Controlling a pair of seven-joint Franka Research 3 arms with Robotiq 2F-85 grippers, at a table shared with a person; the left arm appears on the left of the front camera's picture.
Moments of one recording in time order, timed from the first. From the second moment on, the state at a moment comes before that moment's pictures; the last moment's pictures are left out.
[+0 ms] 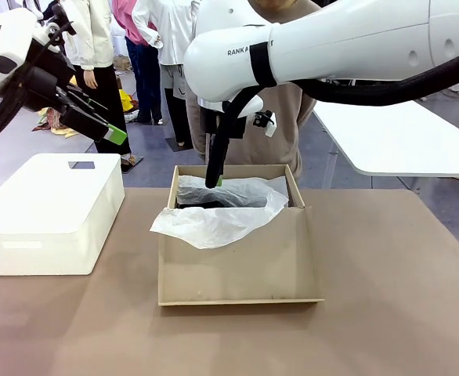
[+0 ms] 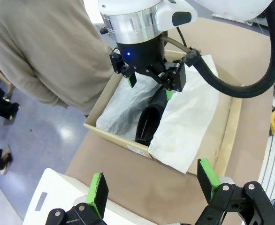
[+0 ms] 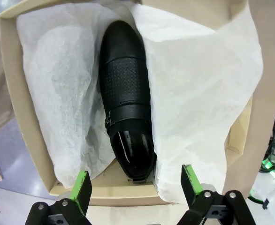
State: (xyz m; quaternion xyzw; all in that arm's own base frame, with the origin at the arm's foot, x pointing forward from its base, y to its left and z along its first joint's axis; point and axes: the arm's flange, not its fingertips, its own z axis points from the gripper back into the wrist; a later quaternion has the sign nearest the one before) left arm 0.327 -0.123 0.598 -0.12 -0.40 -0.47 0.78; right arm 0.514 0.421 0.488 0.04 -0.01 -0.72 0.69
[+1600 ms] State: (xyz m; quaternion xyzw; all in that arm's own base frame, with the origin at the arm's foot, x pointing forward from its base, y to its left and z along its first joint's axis) left arm 0.327 -0.123 0.599 -0.12 -0.40 -0.47 0.78; right arm 0.499 0.236 0.523 -0.09 -0.11 -0.27 0.95
